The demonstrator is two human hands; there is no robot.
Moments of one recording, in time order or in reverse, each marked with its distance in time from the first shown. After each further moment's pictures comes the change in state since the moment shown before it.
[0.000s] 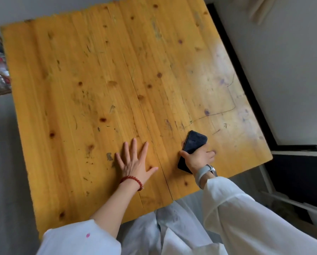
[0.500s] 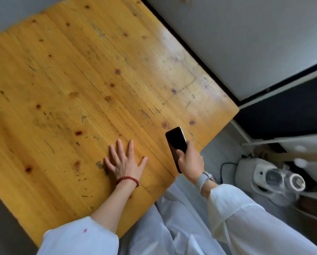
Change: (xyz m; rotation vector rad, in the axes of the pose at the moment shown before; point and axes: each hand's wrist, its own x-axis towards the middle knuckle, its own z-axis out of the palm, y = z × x) left_hand -0.008 -0.012 -0.002 0.016 0.061 0.133; right_hand -0.084 0.058 0.004 0.016 0.170 -0.190
